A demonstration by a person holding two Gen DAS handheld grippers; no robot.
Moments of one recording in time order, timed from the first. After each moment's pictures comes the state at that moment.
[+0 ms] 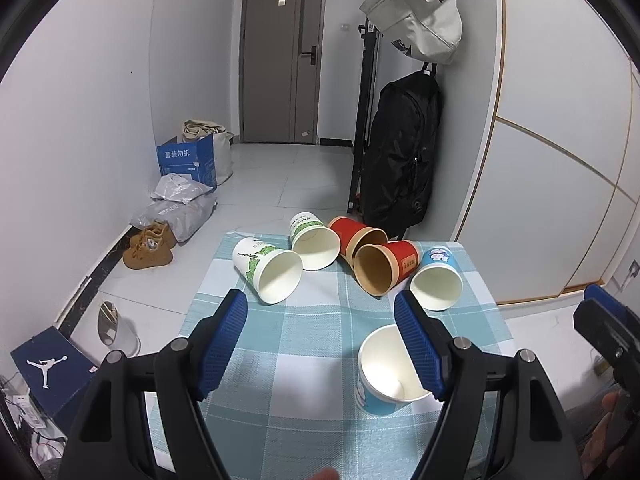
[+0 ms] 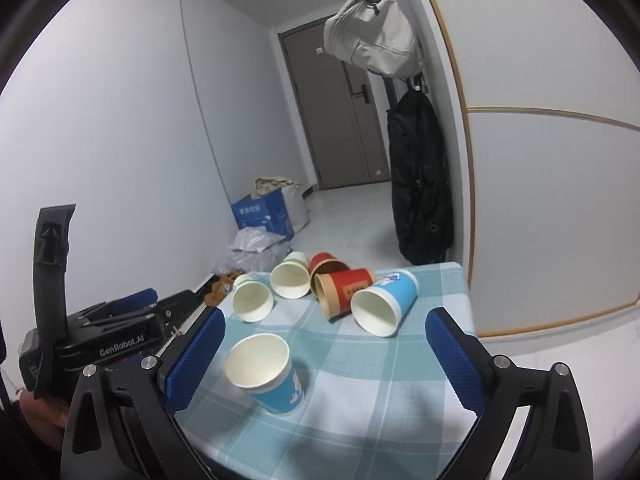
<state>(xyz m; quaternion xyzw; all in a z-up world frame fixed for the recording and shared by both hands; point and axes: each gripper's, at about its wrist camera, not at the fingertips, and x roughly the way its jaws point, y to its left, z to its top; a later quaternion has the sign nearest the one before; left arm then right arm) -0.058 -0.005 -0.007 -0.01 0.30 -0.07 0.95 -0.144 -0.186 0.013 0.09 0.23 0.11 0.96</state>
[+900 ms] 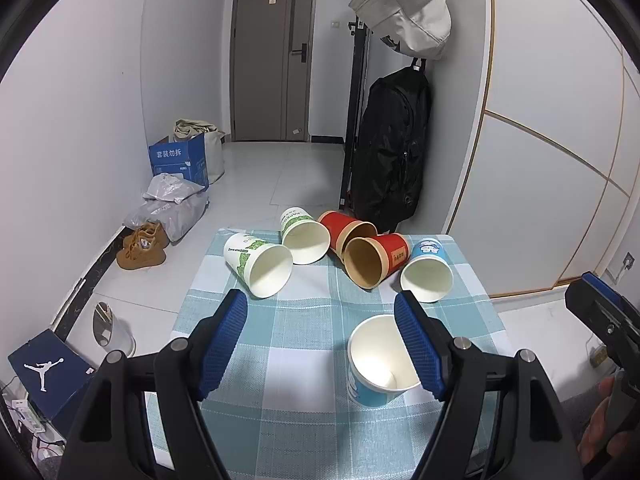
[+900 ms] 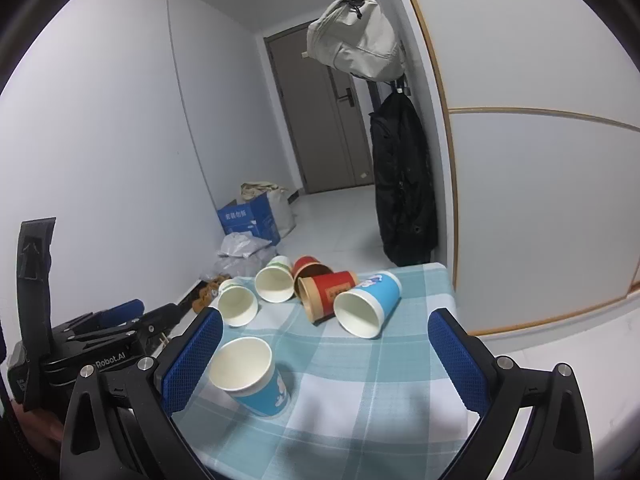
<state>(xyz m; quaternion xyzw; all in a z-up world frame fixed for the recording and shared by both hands) -0.063 -0.010 -0.009 -0.01 0.30 -0.09 0.95 -0.147 -0.193 0.009 0.09 0.22 0.08 0.97</state>
